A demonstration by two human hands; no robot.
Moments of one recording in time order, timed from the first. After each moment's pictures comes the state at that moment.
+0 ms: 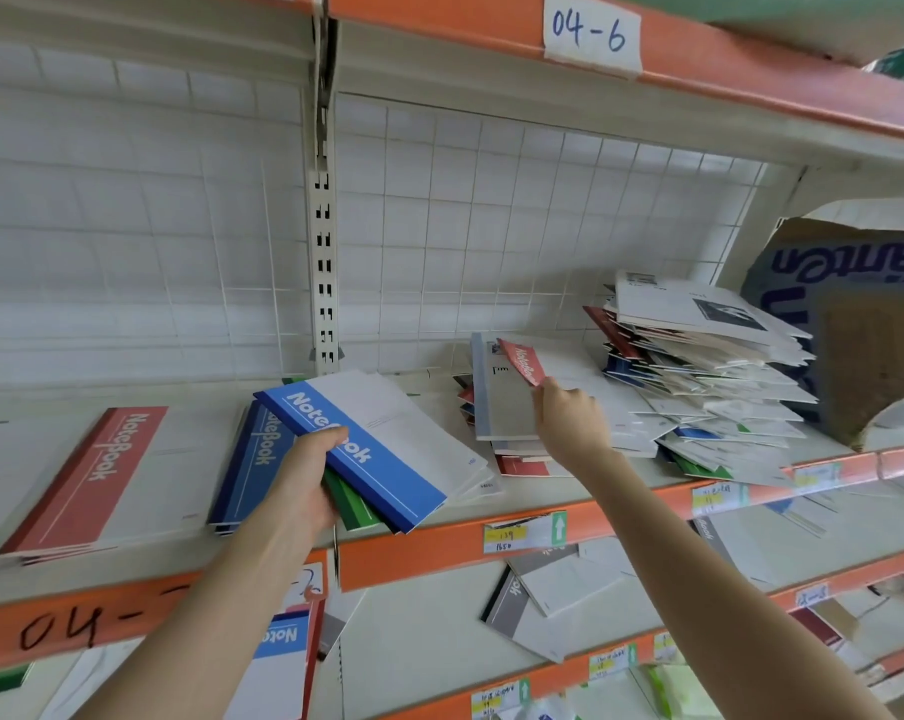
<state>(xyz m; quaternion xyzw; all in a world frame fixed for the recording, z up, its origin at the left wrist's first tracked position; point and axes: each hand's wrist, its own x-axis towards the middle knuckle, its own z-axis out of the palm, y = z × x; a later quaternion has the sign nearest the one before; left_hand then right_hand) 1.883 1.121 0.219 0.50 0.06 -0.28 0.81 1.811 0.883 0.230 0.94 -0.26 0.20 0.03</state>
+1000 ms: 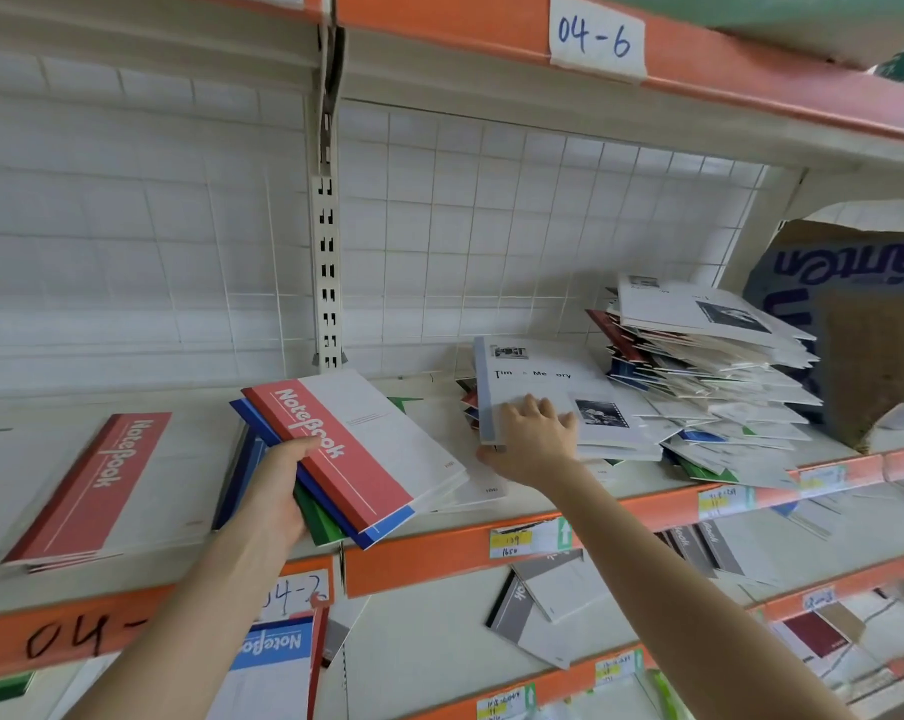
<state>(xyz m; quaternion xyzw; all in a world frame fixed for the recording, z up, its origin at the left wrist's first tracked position) 1.898 1.143 0.209 0.55 0.05 -0.24 0.80 1.834 0.907 0.210 0.96 -0.26 0.05 0.07</state>
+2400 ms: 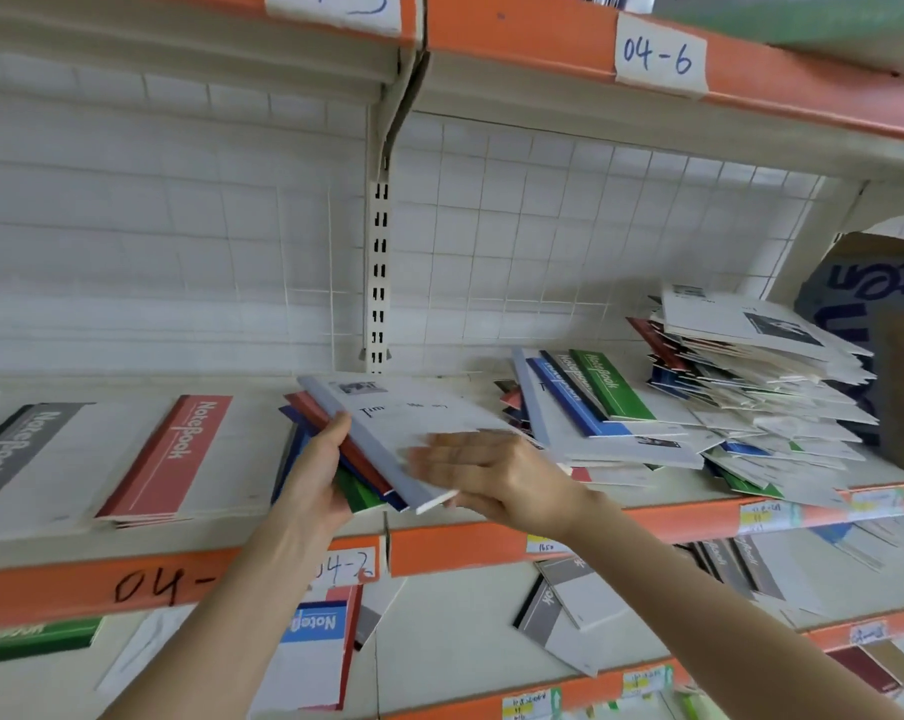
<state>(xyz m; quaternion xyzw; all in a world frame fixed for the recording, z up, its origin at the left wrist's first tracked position) 1.881 1.156 0.225 0.45 0.06 -0.24 0.86 1.810 0.980 0.223 0.88 0.36 0.30 -0.04</state>
